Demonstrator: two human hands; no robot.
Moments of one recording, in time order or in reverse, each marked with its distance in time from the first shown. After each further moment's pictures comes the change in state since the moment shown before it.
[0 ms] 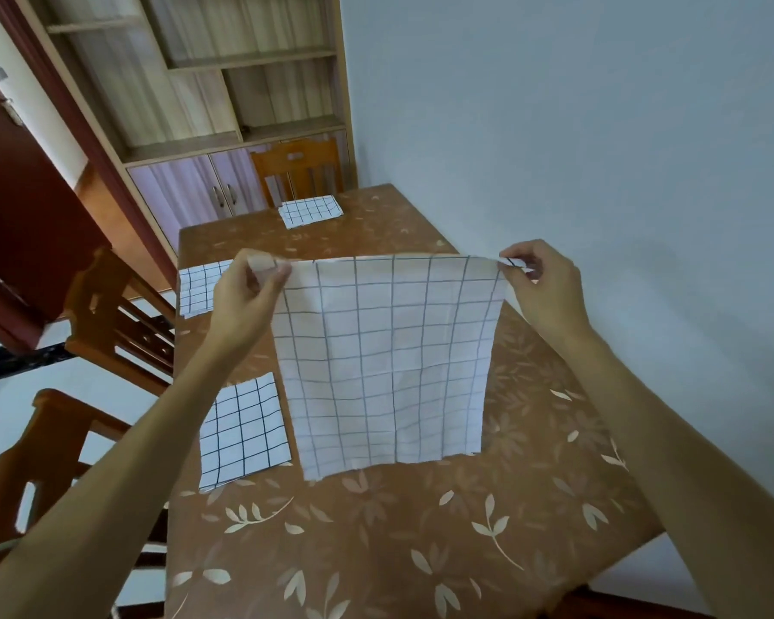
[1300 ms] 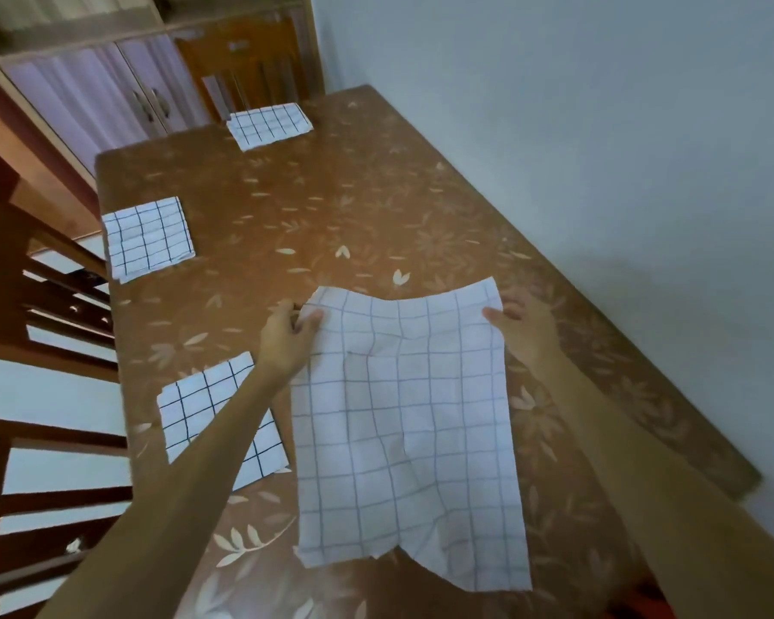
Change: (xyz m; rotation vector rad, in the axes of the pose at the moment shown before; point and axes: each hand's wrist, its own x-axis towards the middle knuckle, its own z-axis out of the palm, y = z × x) left_hand 0.032 -0.198 0.105 0.066 -0.288 -0.468; right_hand -0.018 0.150 0.141 -0.029 -0.122 0.647
